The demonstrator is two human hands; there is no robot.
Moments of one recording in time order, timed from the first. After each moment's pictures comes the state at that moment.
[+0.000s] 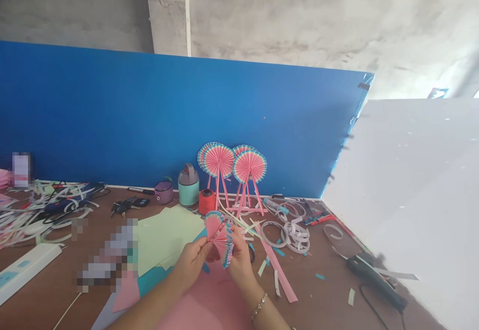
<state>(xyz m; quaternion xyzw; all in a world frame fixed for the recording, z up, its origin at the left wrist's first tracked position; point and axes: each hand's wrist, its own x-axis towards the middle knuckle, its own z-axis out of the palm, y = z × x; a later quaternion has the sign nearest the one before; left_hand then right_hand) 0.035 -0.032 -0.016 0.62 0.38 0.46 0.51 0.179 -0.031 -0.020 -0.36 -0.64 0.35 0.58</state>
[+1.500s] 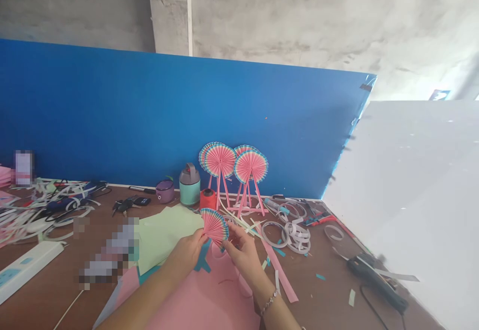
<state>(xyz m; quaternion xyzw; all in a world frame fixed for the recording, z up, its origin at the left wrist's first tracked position) 0.016 -0.013 -0.010 0.80 0.57 0.16 0.14 0.197 -0.019 -0.016 -0.40 -0.61 0.44 0.52</state>
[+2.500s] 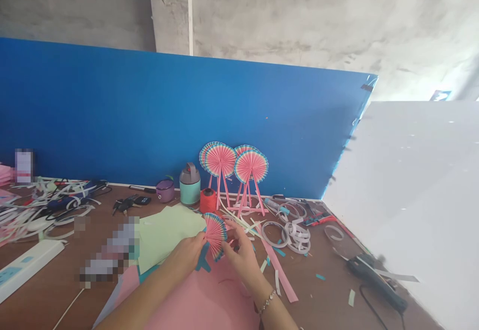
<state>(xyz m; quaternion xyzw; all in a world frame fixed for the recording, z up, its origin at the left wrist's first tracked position) 0.014 -0.015 -0.006 0.81 0.56 0.09 0.15 0.192 -0.030 -0.011 -0.46 -0.64 0.38 0.49</state>
